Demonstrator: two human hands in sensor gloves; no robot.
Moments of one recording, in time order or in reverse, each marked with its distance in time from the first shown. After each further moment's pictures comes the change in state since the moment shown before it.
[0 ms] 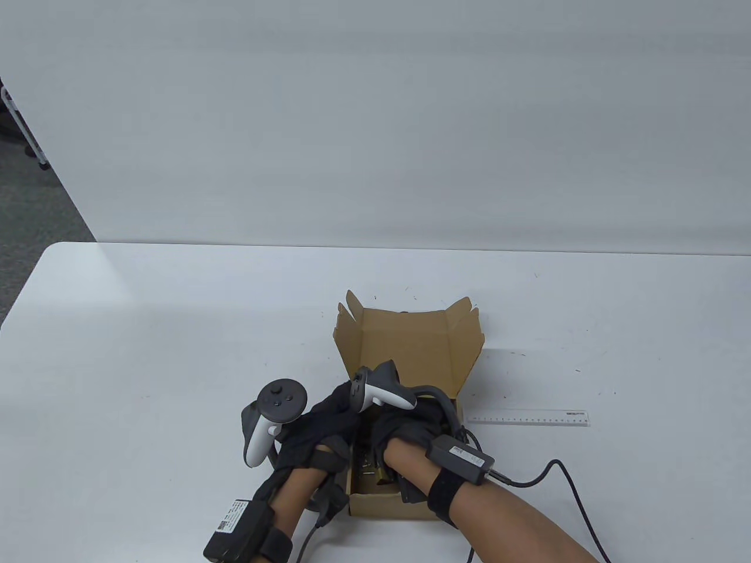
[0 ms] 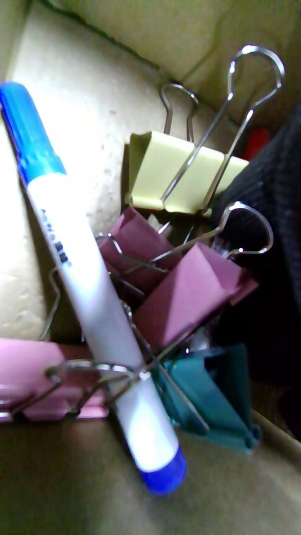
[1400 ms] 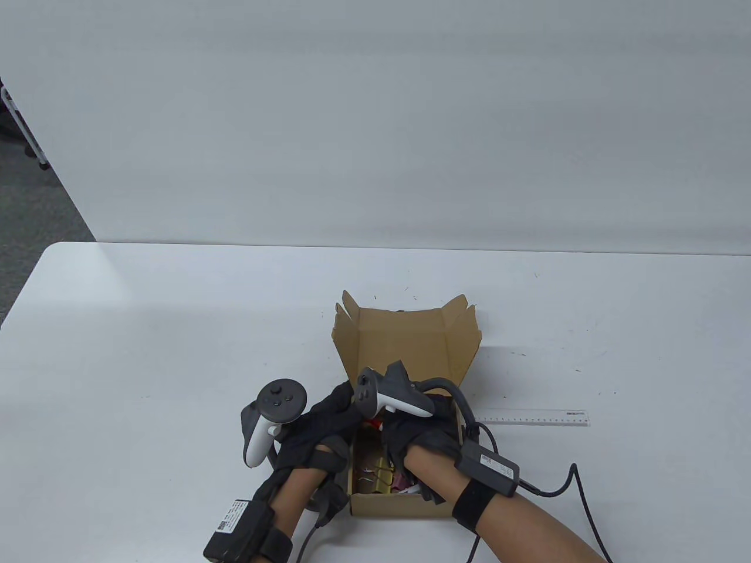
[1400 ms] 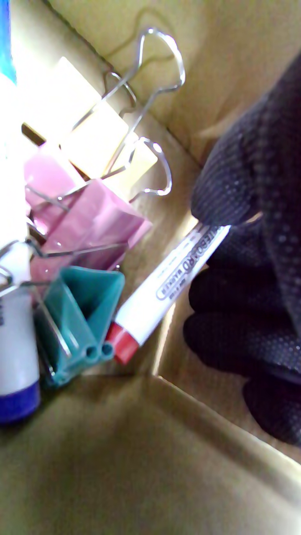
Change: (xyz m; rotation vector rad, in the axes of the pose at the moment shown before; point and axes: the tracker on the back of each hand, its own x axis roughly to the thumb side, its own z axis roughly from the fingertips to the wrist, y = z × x) left_hand 0.000 0.000 0.000 0.006 0.003 -0.005; right_hand -0.014 -0.015 0.034 -0.290 -0.136 0.071
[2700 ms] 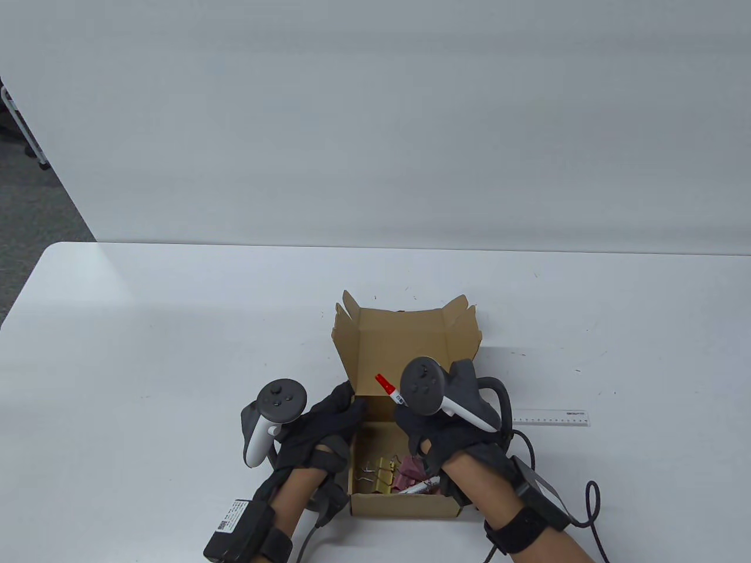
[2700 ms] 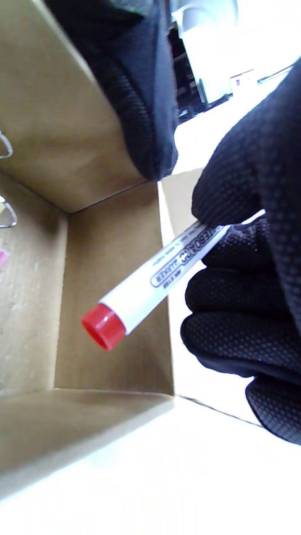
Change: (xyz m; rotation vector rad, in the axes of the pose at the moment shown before) left_hand 0.000 0.000 0.000 0.001 0.000 0.000; right_hand -0.056 -0.038 0.065 -0.369 -0.085 -0.328
